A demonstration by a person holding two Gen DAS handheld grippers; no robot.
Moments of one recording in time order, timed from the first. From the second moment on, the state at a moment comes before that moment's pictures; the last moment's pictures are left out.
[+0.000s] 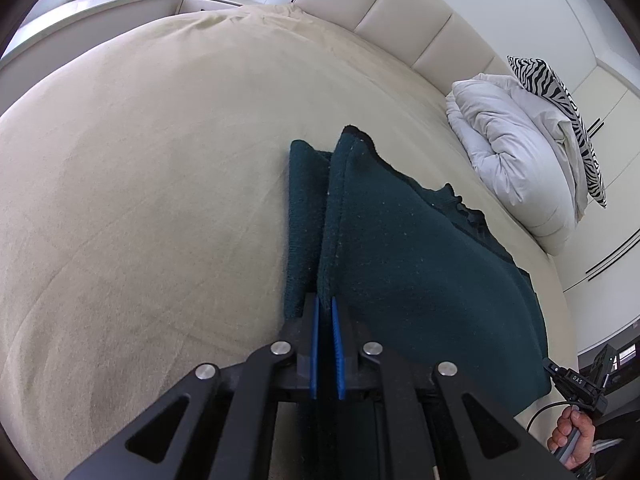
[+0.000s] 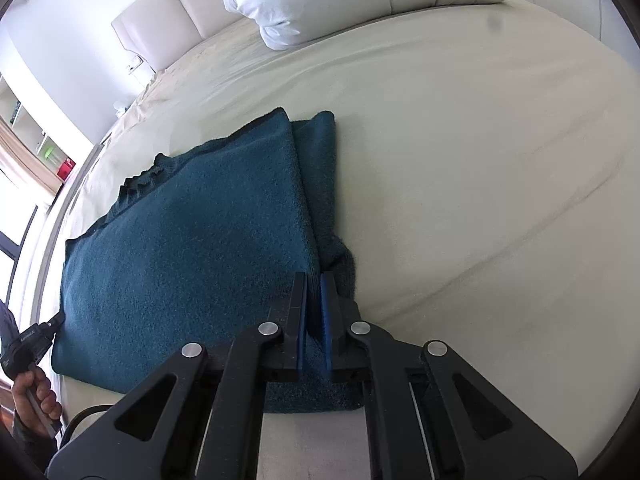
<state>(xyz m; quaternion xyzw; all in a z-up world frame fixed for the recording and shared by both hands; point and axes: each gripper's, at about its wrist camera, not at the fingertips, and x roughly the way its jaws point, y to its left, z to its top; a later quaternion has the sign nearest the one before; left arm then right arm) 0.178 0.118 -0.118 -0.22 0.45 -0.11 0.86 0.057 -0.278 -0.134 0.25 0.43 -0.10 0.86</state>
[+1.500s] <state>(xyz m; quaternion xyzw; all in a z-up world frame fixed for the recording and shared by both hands) 0.283 0.034 -0.096 -0.07 0.40 -0.05 0.91 0.184 -0.212 -0.088 0.23 0.39 0.05 0.89</state>
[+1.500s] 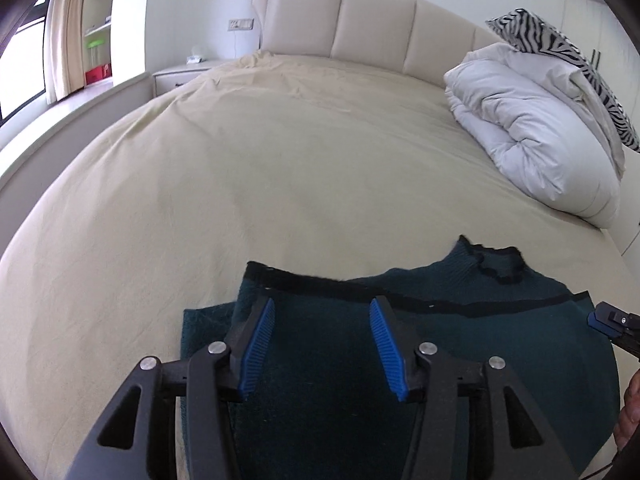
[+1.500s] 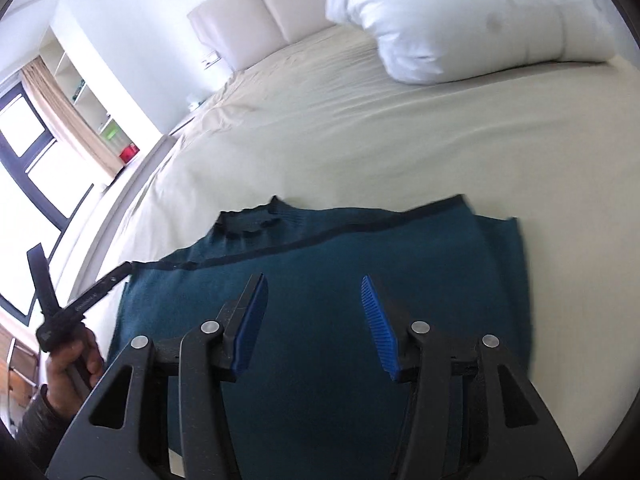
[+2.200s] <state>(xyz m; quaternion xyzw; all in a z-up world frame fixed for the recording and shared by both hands) 0.231 0.082 -0.077 -0.20 0.36 -0.09 0.90 0.157 -0.337 -0.146 0.41 0.30 -0.09 0.86</state>
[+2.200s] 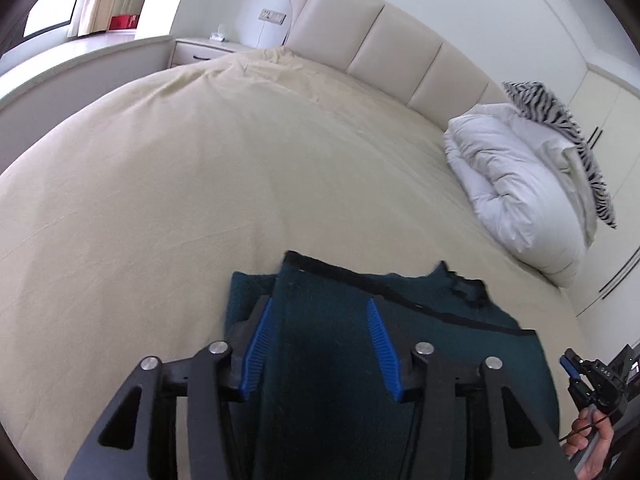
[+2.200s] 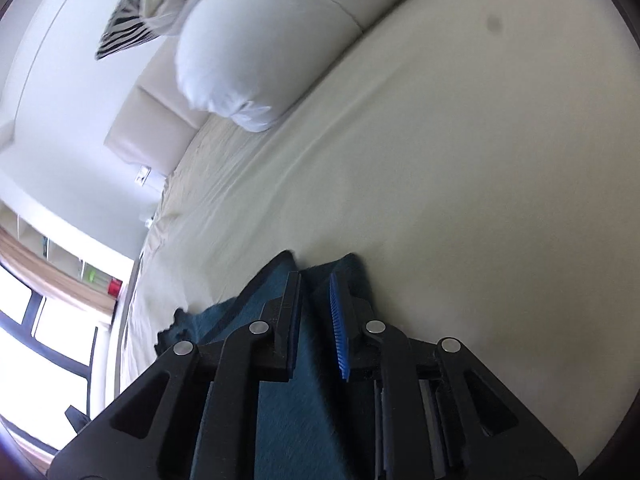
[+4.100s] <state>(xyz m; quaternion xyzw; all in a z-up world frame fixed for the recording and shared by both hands) 0.125 0.007 -0.081 -0.15 0.40 -0.20 0.88 0.089 -0.323 -0.161 0.43 0.36 -0.03 0.83</state>
